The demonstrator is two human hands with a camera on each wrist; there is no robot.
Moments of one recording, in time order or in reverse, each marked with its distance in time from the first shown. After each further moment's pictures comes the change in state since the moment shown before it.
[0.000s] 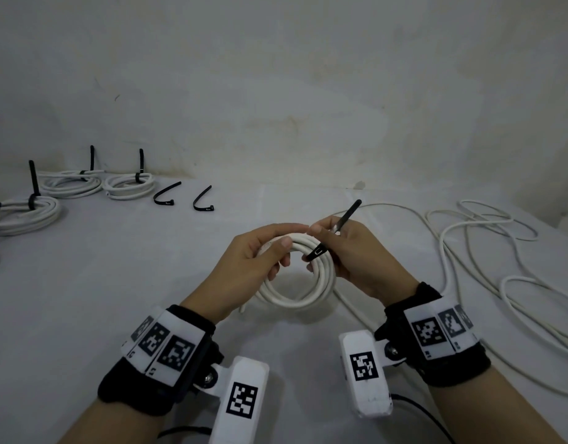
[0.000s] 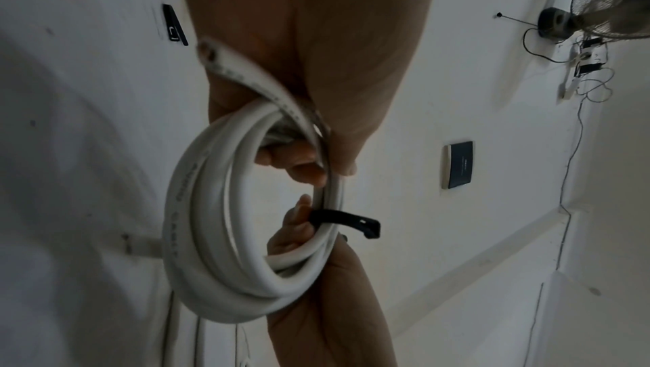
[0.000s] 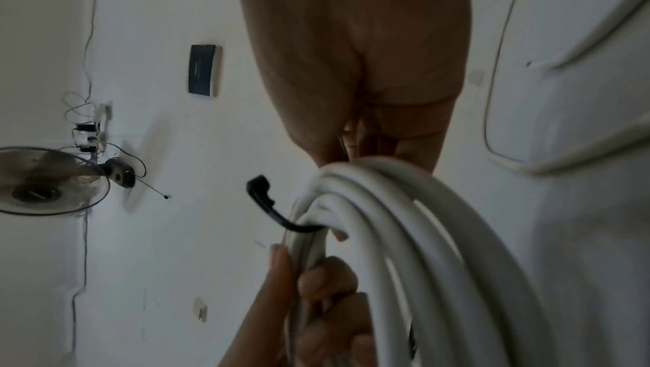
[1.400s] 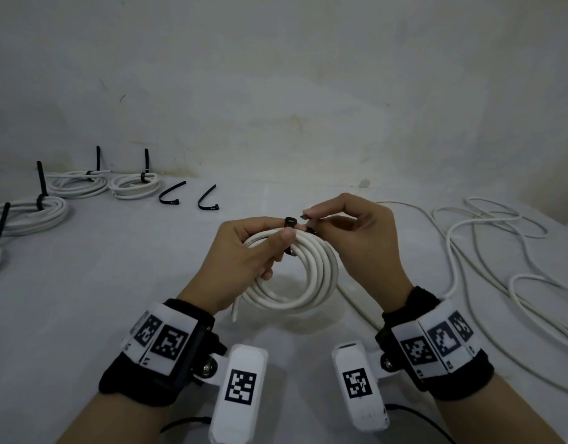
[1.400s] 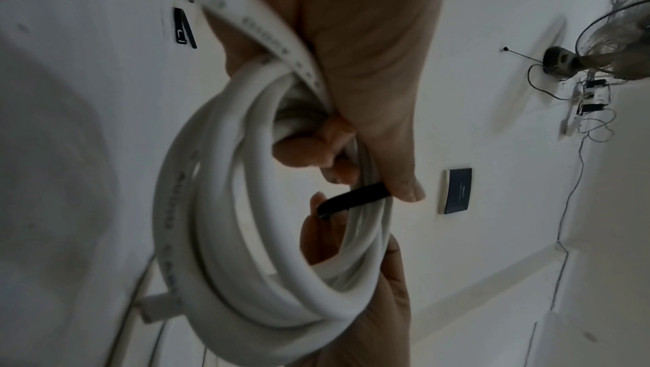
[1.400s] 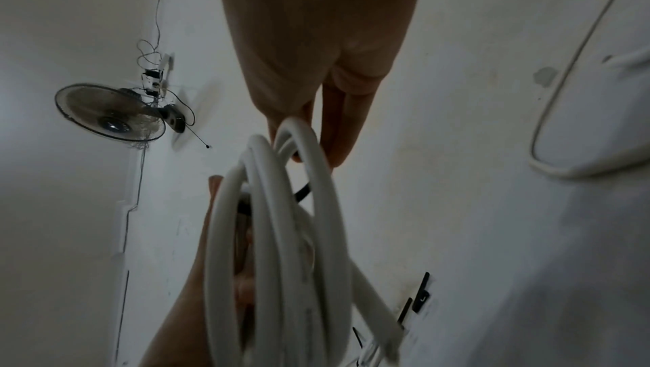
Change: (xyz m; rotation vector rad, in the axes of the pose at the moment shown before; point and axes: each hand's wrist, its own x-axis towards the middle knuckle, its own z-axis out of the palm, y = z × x) left_hand -0.004 0.015 -0.005 -0.190 0.106 0.028; right_hand -0.009 -0.003 0.014 -0.104 0.175 -0.572
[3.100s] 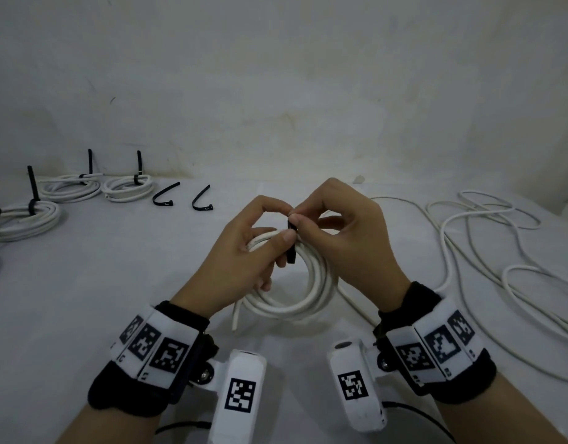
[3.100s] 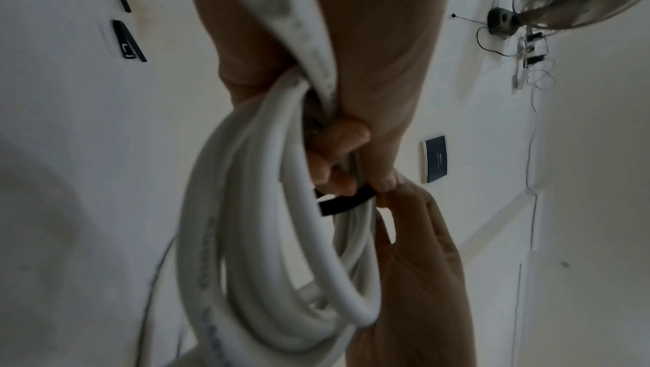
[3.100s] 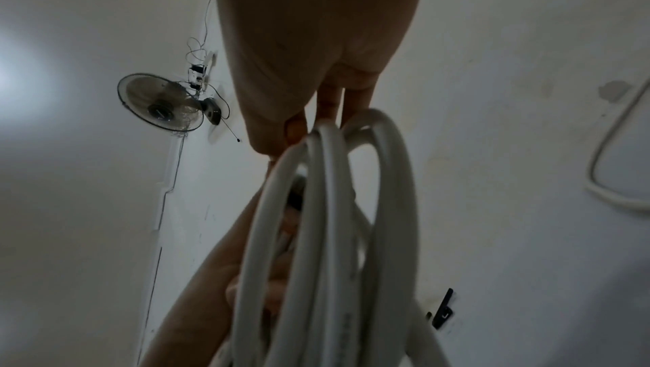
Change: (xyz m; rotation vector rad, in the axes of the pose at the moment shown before) left_hand -0.003 0.010 0.006 0.174 -0.131 0.003; right_hand -0.002 -0.012 0.003 -0.249 -0.082 -0.307
